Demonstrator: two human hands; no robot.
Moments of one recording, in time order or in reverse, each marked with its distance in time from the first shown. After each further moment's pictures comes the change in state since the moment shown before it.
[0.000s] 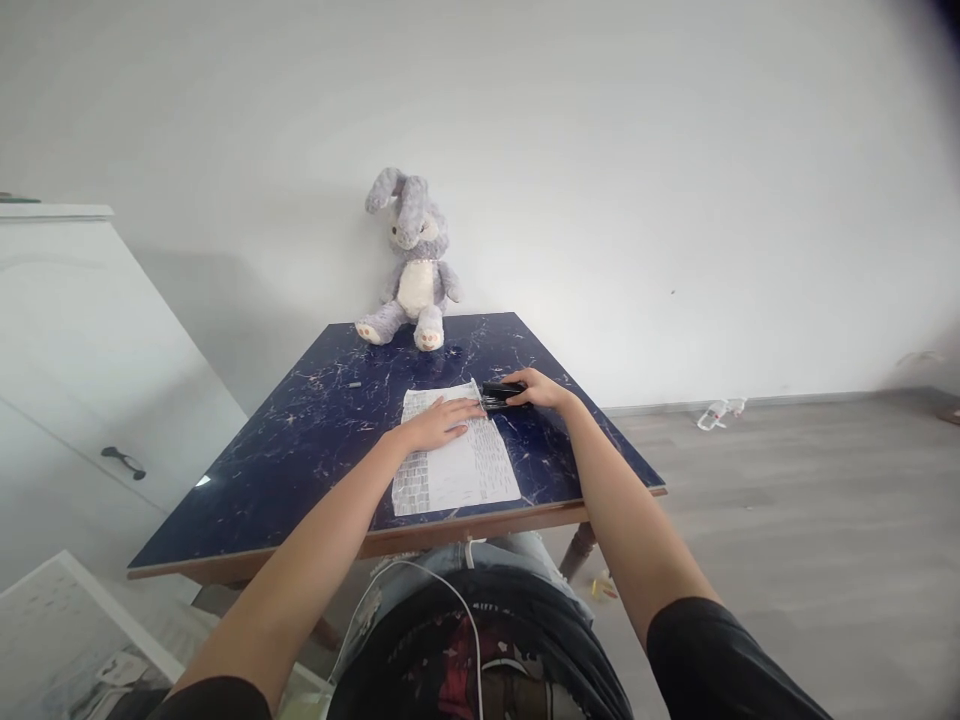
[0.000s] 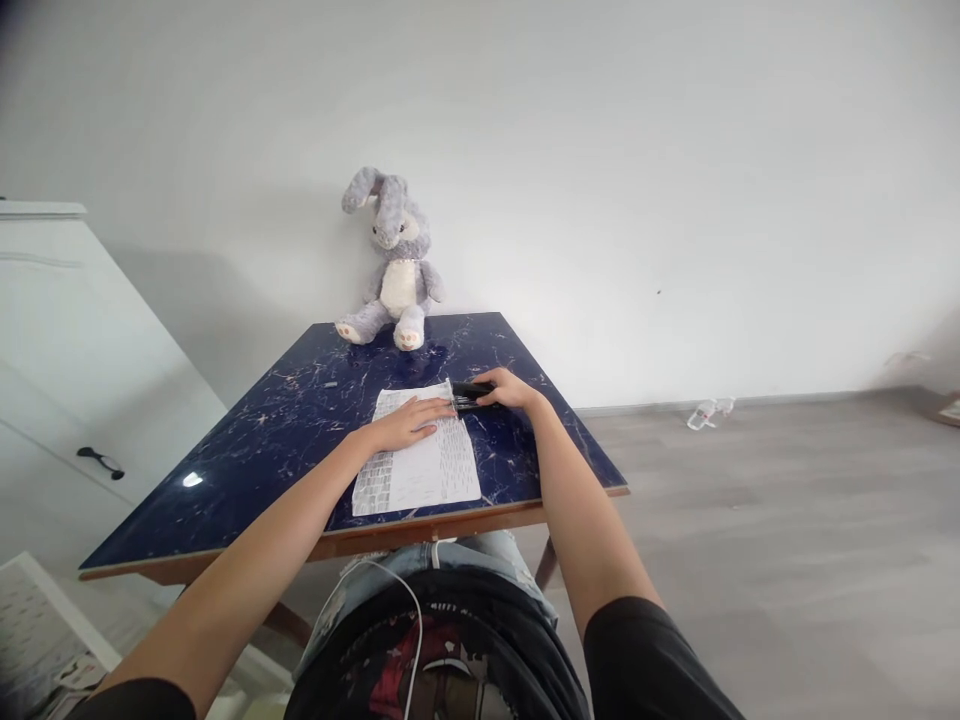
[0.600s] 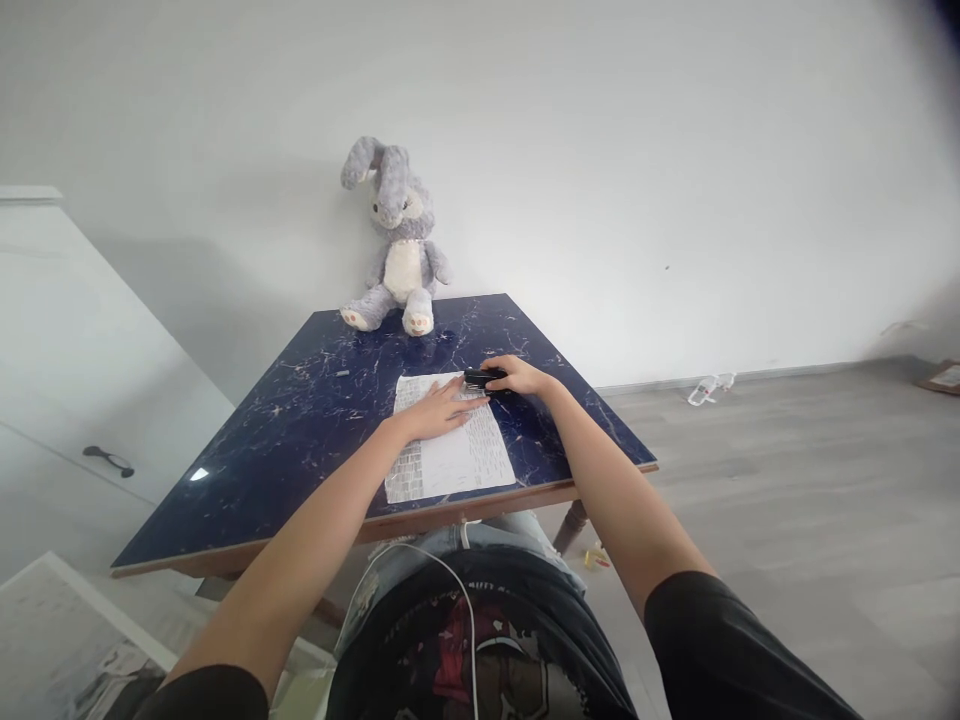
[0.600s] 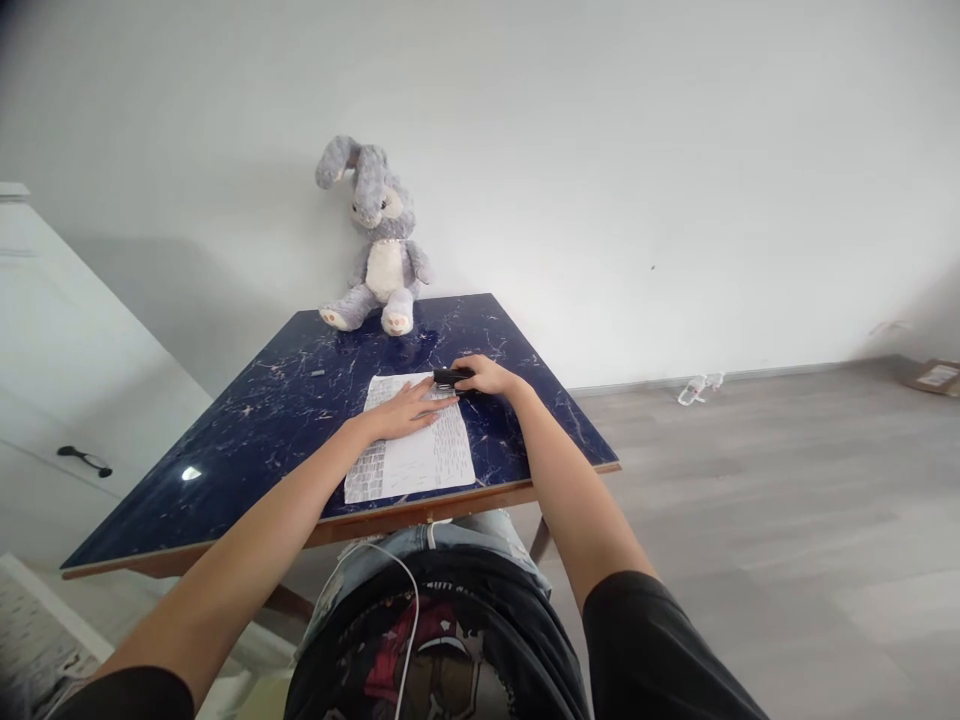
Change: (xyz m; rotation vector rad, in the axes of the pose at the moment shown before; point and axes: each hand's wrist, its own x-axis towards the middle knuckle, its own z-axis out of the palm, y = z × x) left_hand 0.010 0.005 0.003 0.003 -0.074 -0.085; right_hand 0.010 -0.007 0.015 -0.123 -0.009 -0.097
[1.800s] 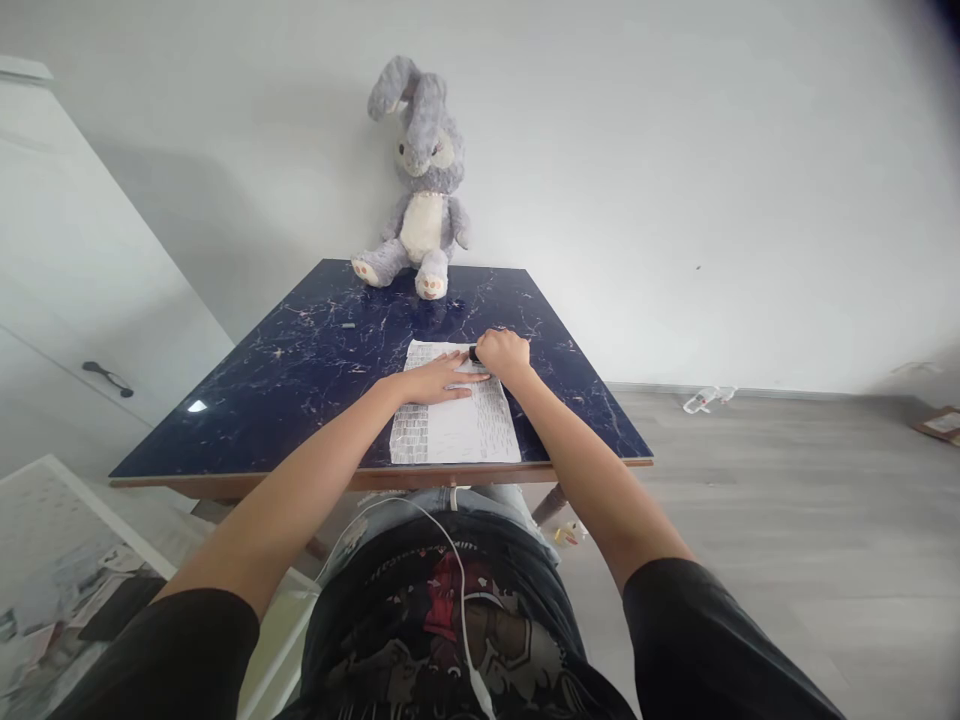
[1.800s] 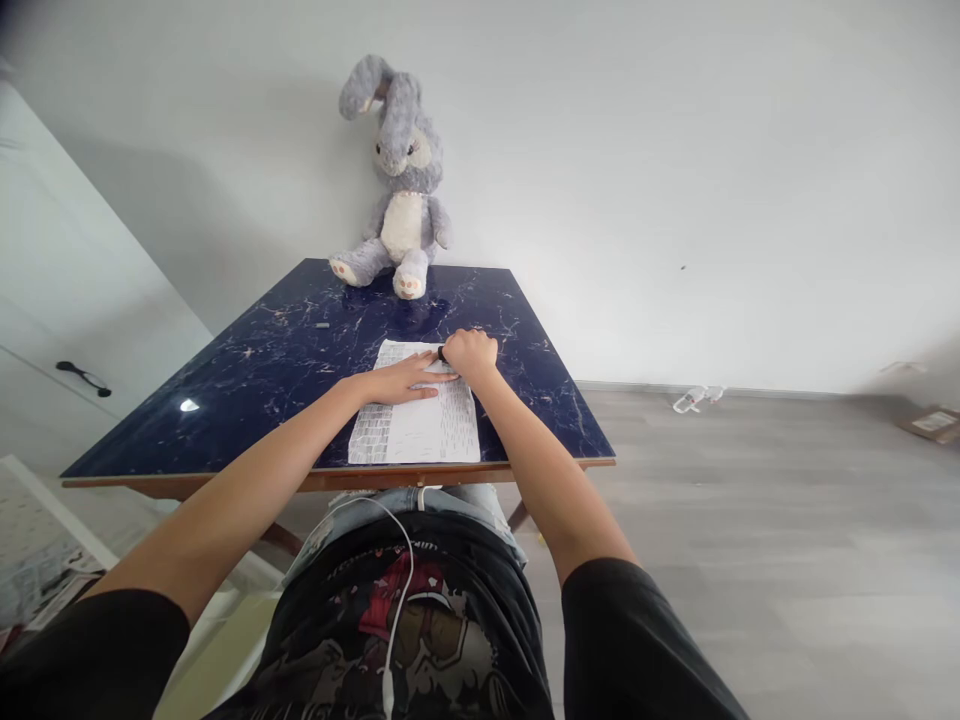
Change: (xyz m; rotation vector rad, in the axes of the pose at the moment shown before) left_hand -0.003 -0.008 0.010 -0.056 0.002 0.054; right_hand 0.035 -0.052 0.061 -0.584 0.295 0.579
